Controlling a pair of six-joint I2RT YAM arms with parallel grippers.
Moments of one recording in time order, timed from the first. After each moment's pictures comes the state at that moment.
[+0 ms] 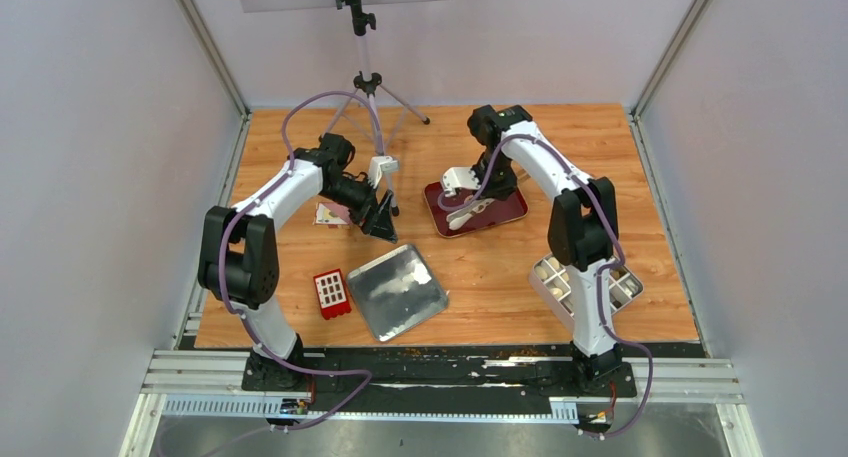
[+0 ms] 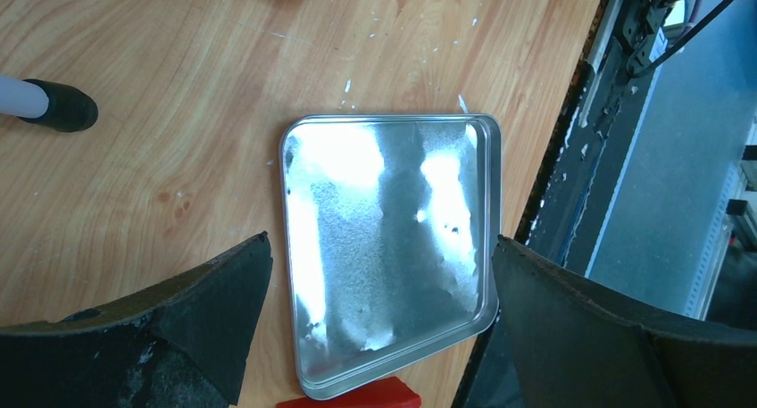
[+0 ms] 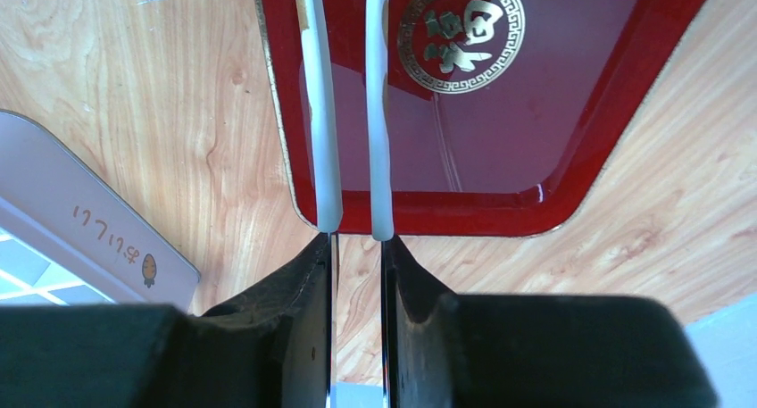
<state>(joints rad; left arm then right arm) -0.26 1.74 1.31 -0.90 0.89 0.49 0.43 2.19 2.02 -1.37 -0.06 -1.48</state>
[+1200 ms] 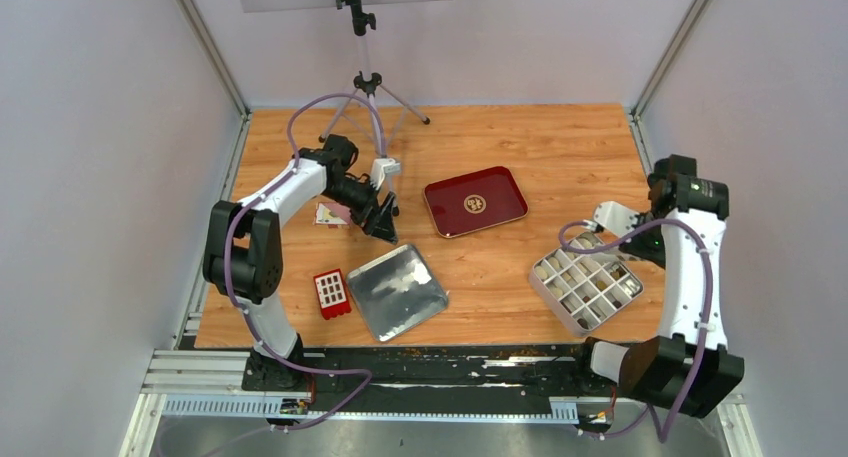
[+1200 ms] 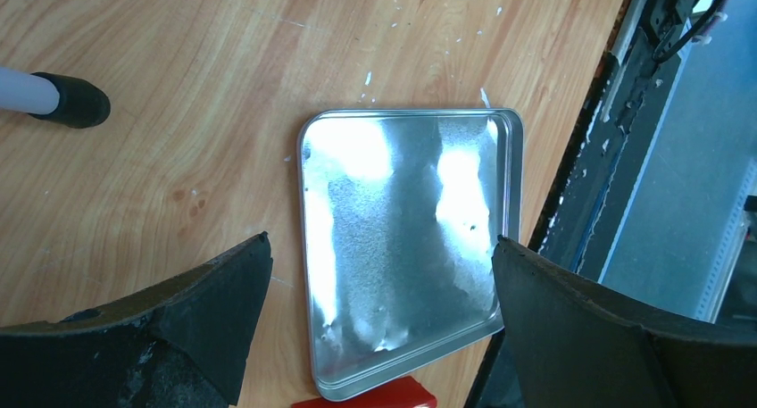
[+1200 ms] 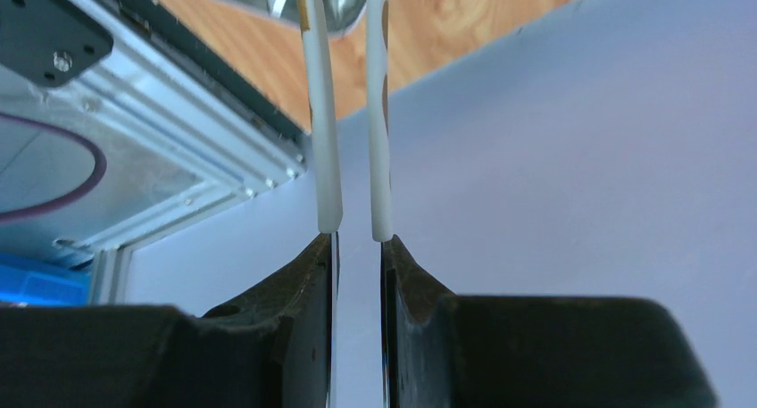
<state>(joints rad) -0.27 1.78 1.32 -0.90 0.85 0.51 -0.22 1.24 1.33 -1.48 0.16 -1.39</state>
